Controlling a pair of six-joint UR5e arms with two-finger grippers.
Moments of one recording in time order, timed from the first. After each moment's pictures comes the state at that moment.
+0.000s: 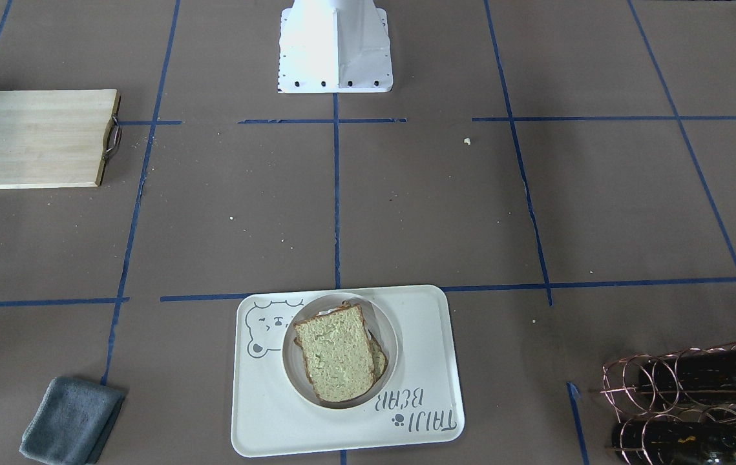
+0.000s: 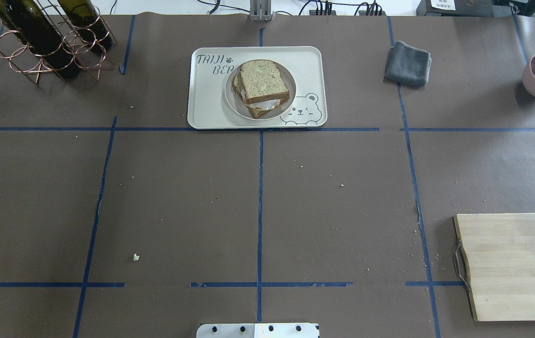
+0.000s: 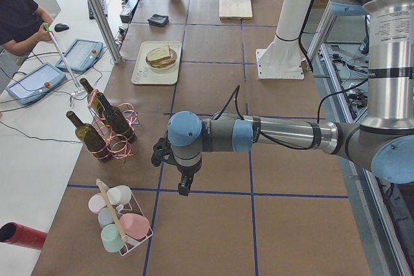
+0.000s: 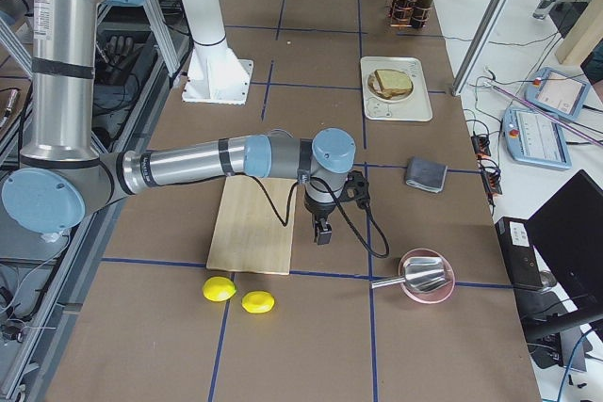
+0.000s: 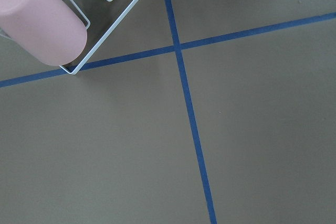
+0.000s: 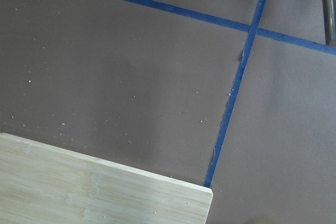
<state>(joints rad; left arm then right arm) -1.63 -1.47 -1.76 -1.46 -2.37 0.27 1.49 -1.68 1.88 -1.81 2.36 -0.22</state>
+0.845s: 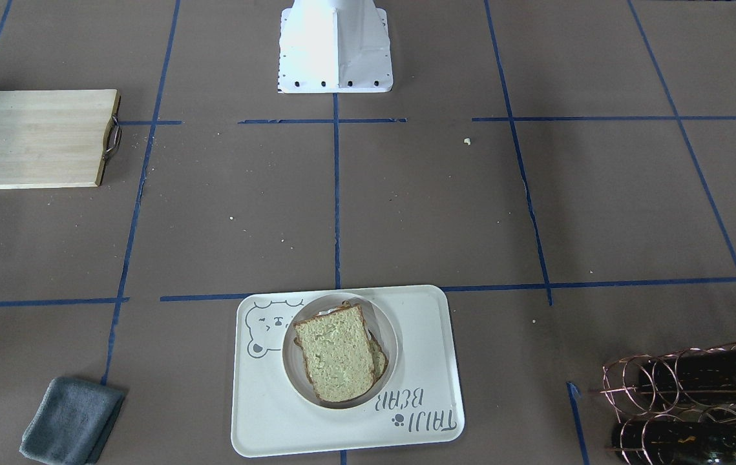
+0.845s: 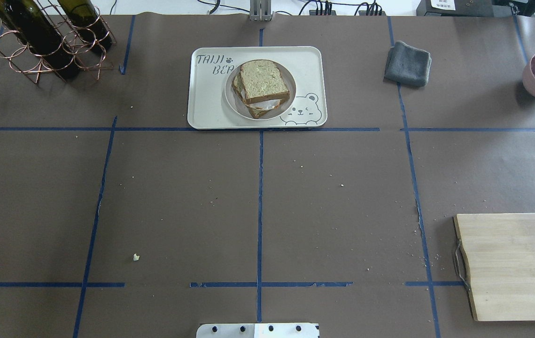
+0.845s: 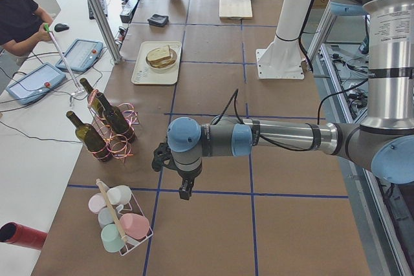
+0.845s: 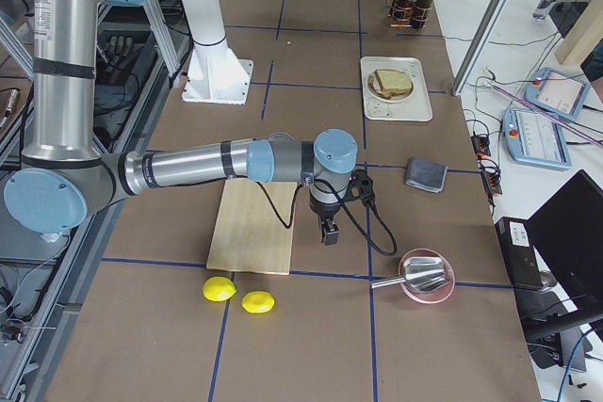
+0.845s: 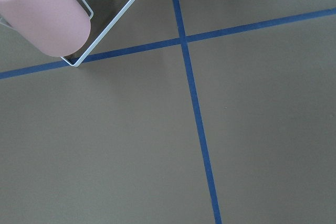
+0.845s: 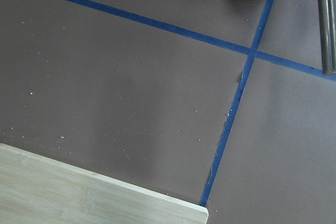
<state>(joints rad) -1.63 -1.48 -1.73 -1.46 -2.37 0.27 1.49 -1.68 1.86 -1.72 2.36 -0.21</state>
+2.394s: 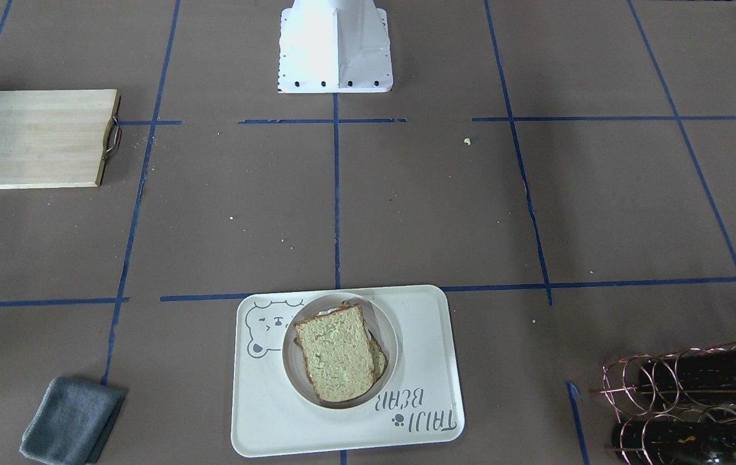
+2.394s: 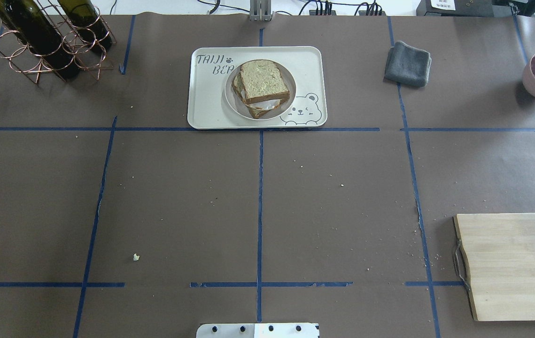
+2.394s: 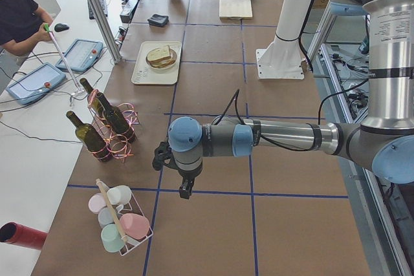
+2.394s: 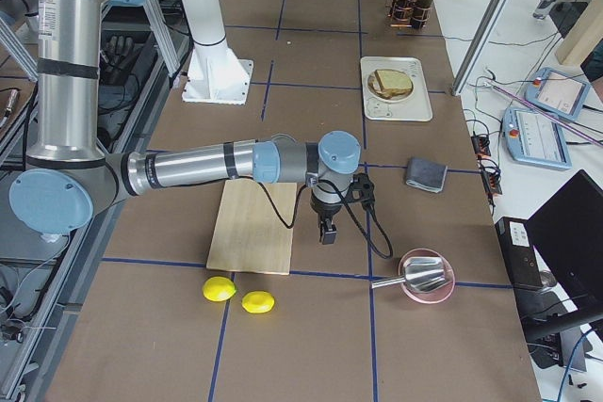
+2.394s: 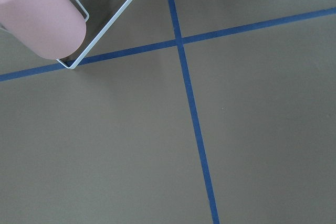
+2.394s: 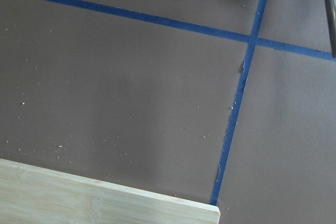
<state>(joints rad) -1.63 -1.47 -1.74 -1.48 -2.38 0.27 1.46 -1.67 1.85 -1.72 2.36 -0.08</state>
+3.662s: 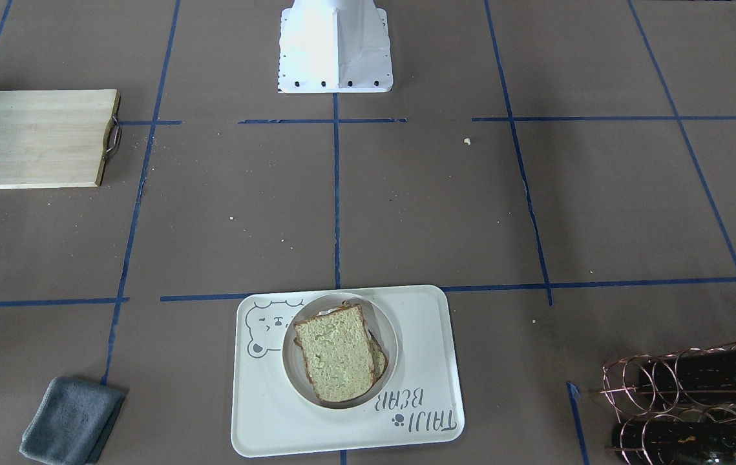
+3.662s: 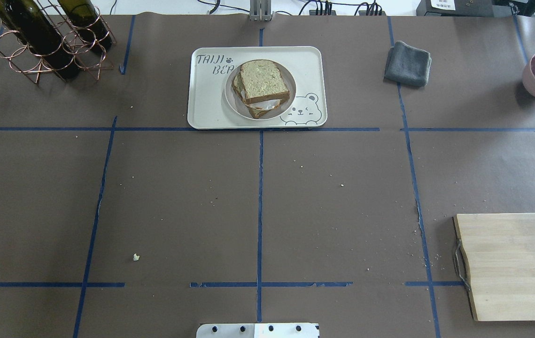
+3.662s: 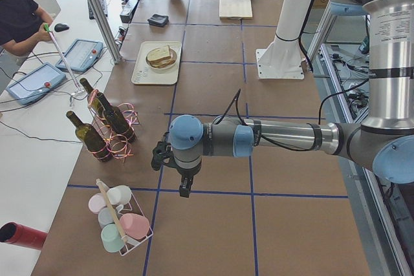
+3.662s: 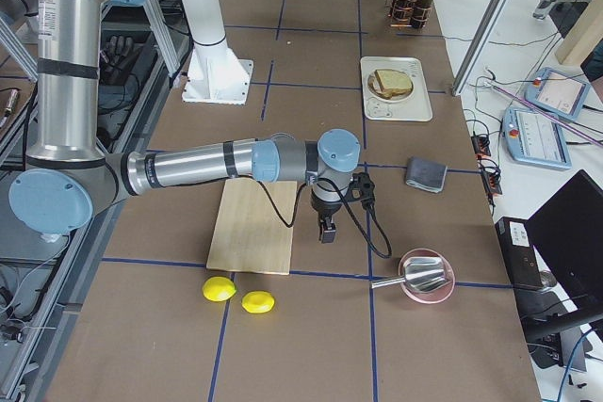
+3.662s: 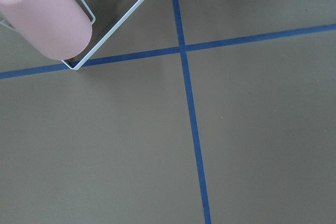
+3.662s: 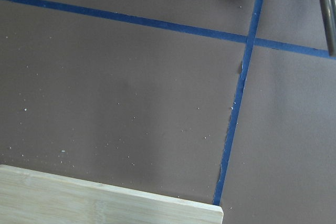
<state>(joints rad) -1.63 -1.46 -1.74 -1.55 -2.38 0.14 1.46 -1.67 1.85 -1.72 2.35 -0.07</state>
